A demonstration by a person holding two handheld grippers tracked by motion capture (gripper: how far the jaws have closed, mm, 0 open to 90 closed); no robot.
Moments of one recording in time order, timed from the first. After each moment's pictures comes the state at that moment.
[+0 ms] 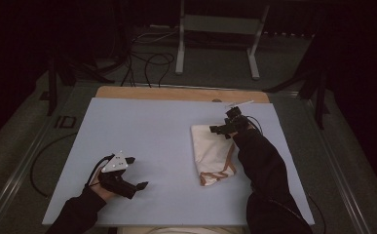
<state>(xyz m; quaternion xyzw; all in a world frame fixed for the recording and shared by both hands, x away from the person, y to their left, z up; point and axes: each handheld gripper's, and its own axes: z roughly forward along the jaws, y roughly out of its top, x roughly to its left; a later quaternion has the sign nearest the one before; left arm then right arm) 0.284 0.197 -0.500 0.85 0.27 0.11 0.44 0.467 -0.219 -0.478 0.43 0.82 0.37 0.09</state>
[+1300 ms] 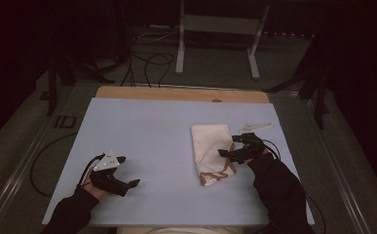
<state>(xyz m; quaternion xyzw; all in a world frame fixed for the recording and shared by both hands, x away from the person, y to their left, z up) 0.287 0.219 -0.506 0.84 0.30 0.12 0.43 0.369 -0.248 -0.466 0.35 0.83 0.42 0.09</state>
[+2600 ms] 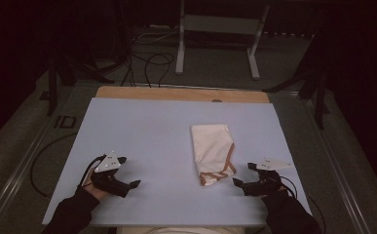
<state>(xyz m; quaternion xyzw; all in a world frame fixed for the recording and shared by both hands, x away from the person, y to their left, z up) 0.285 0.216 -0.508 0.85 0.29 0.12 0.43 0.278 -0.291 -0.509 0.38 0.81 0.43 0.14</state>
